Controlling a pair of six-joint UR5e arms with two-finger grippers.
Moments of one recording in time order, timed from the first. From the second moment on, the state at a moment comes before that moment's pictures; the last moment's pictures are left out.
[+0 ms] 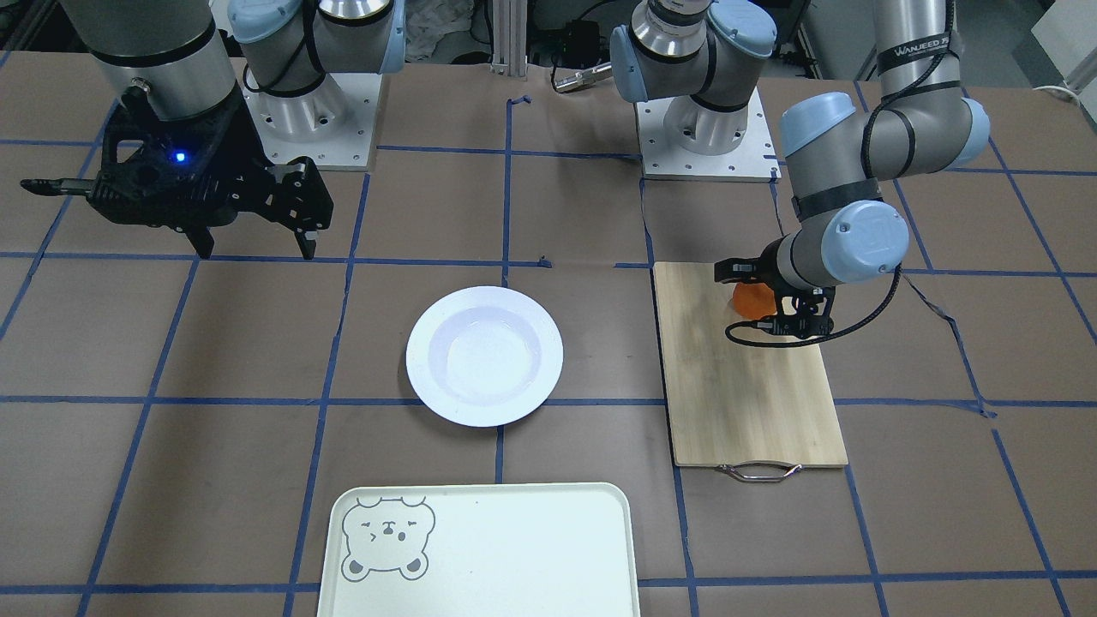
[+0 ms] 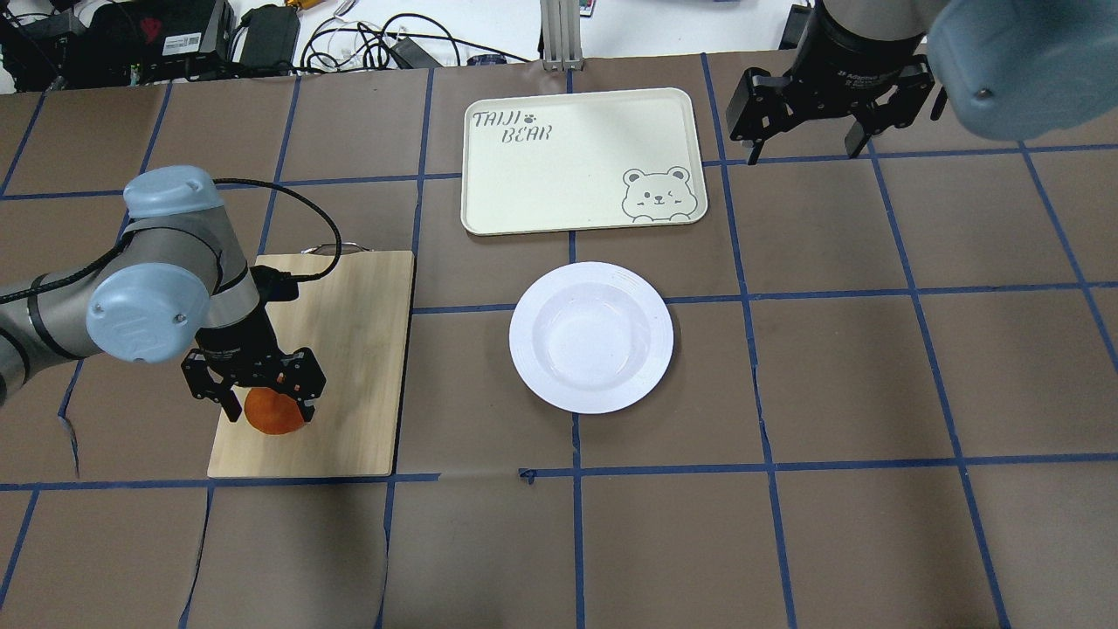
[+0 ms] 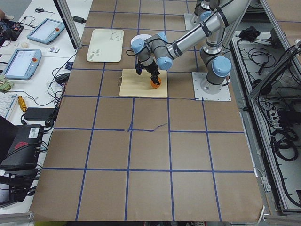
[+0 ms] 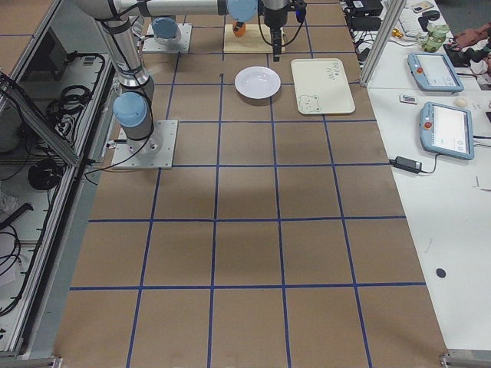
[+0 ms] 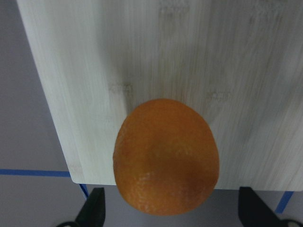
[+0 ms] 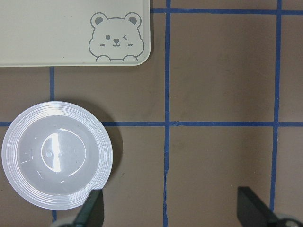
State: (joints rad) left arm -1.33 -1.76 -2.04 -1.36 1.72 0.22; right arm 1.62 -1.51 1.51 -1.67 -1.59 0.03
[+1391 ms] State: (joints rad) left arm -1.36 -1.84 -1.94 -1.28 1.66 0.19; right arm 1.61 -1.51 1.51 -1.67 -1.59 0.03
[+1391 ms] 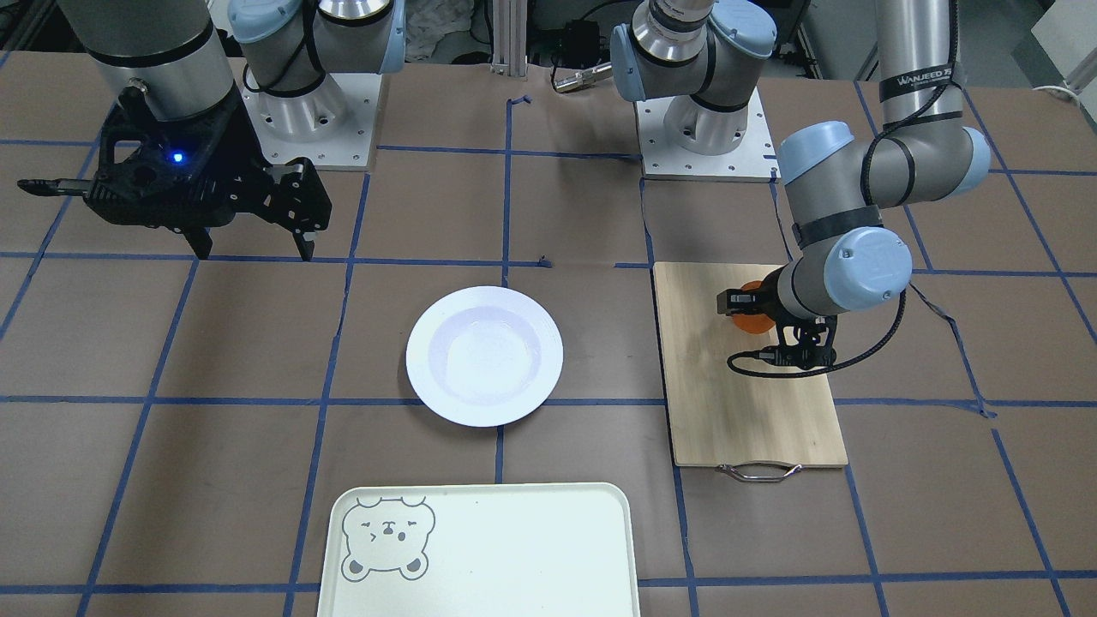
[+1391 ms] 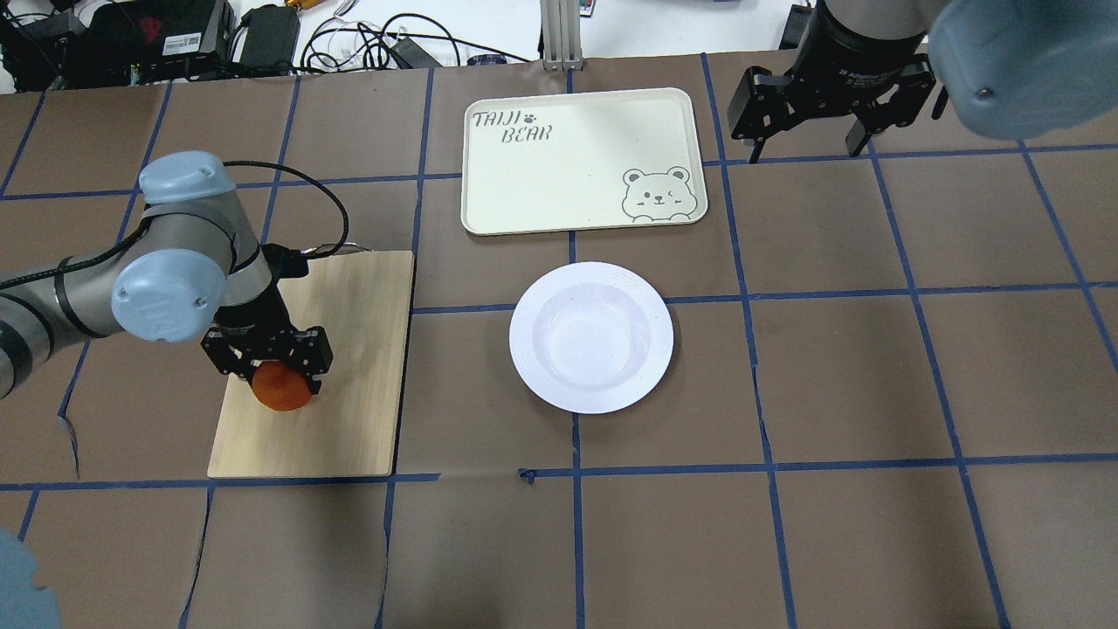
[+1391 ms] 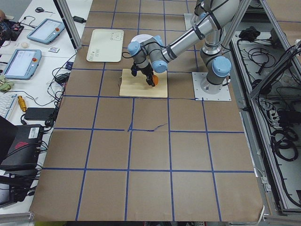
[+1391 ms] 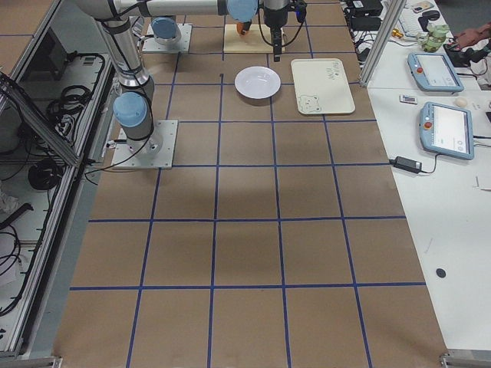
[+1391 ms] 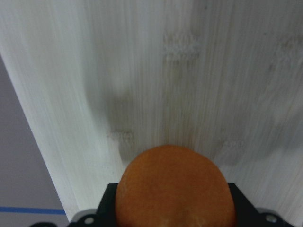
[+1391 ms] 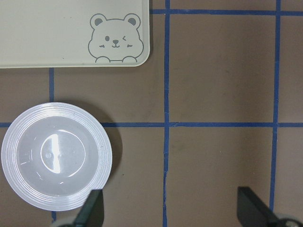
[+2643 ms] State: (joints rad) left arm -1.92 -2.03 -1.78 -0.93 1.35 -0.65; right arm 1.61 -1.51 1.51 -1.67 -1.59 0.03
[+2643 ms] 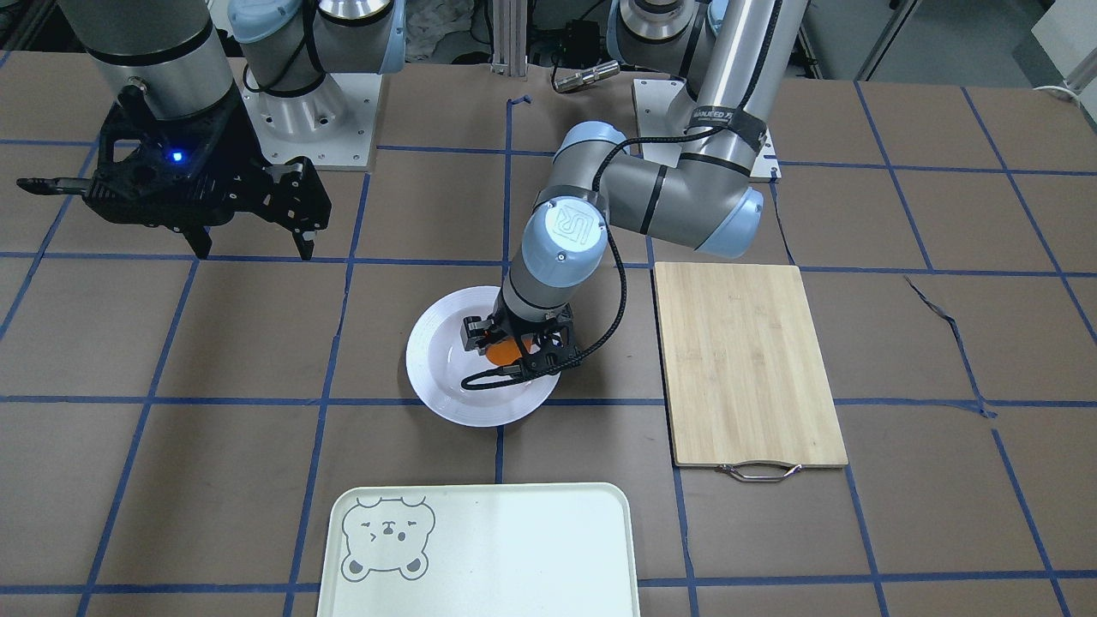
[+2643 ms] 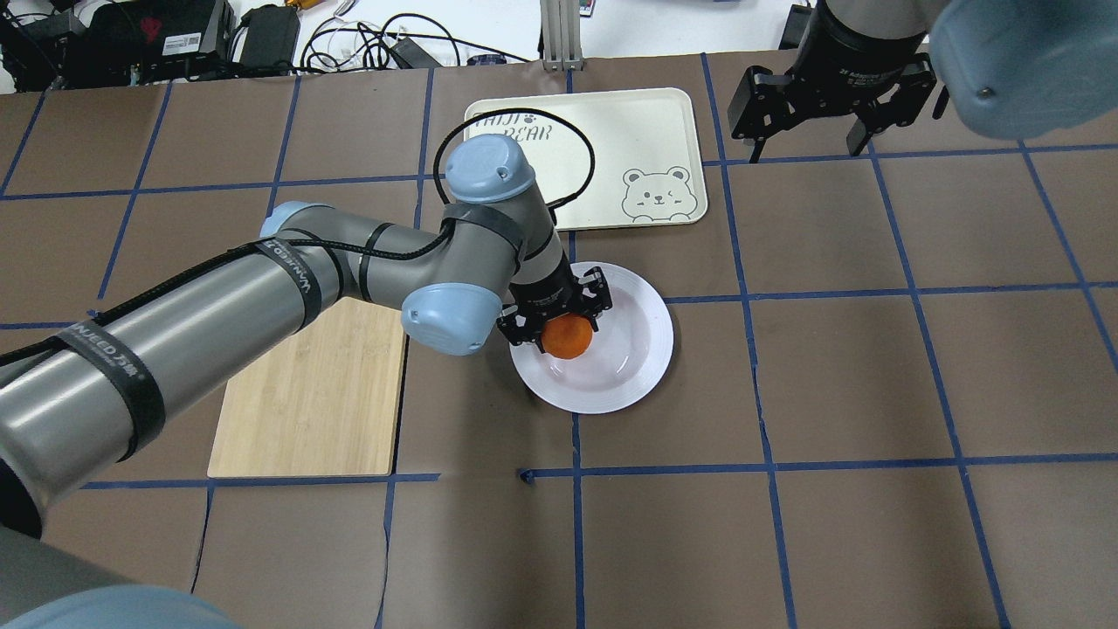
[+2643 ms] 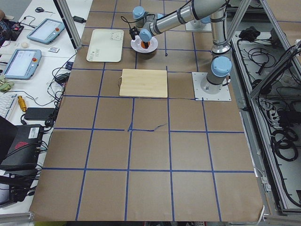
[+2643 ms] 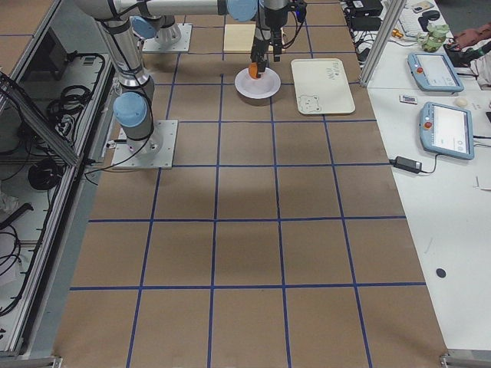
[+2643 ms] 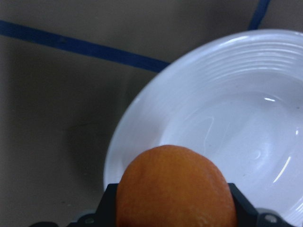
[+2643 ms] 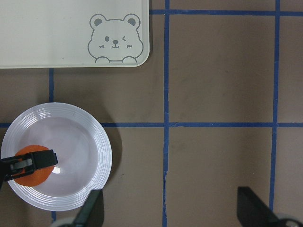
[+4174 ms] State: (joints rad) left arm -1.73 -1.78 -1.59 -1.42 1.47 -0.33; right arm 1.61 -1.43 1.61 -1.83 -1.45 0.05
